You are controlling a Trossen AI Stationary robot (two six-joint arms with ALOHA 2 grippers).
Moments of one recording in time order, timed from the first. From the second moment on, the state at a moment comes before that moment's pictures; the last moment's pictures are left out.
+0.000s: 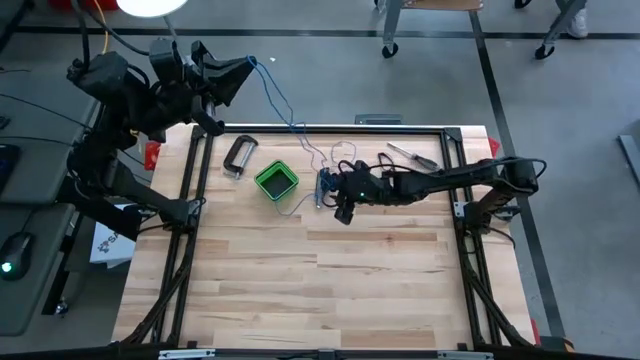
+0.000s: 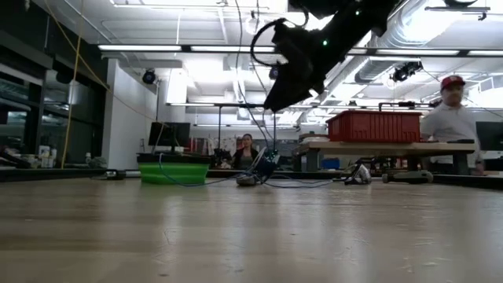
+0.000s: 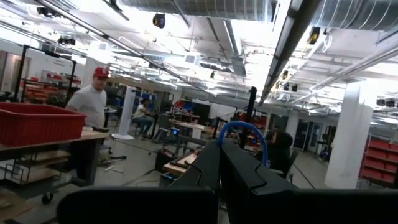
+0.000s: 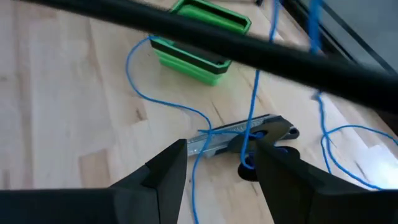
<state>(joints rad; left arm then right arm) 0.02 1.36 2.08 -0.34 -0.33 -0.10 -0.04 1.63 1.05 -0.16 0.31 0.15</state>
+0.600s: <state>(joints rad) 0.02 1.36 2.08 -0.34 -0.35 -0.10 -0.07 1.73 1.05 -0.04 0.37 0.18</state>
